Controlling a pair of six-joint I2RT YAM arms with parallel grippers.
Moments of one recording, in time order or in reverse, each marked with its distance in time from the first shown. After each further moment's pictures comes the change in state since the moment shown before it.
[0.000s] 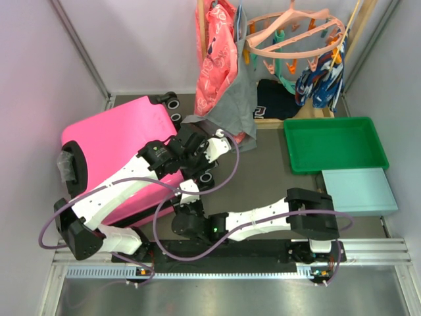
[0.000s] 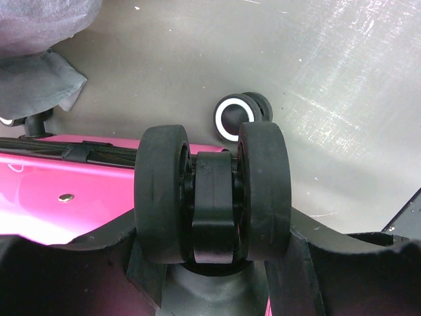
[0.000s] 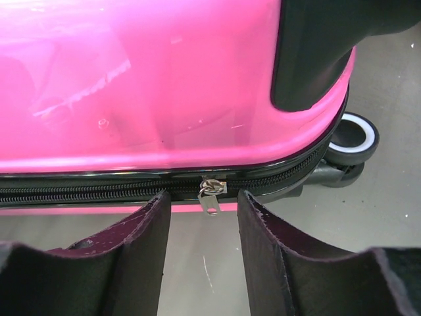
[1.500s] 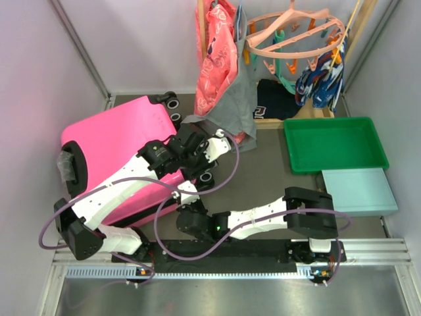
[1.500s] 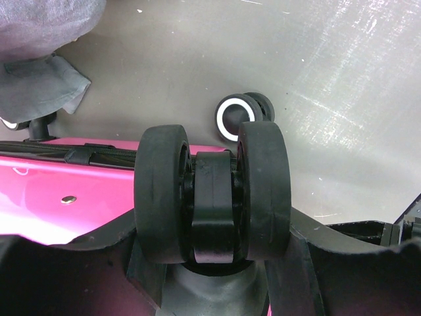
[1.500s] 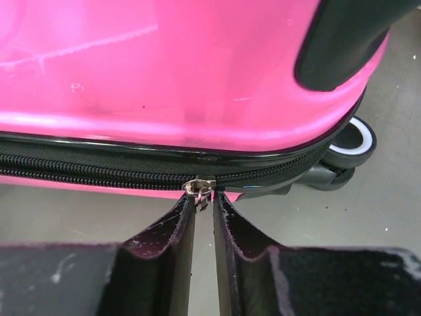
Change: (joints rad) left arm 0.006 0.000 0.000 0.004 0.005 0.020; right arm -0.035 0.004 -0.069 0.068 -0.082 -0.145
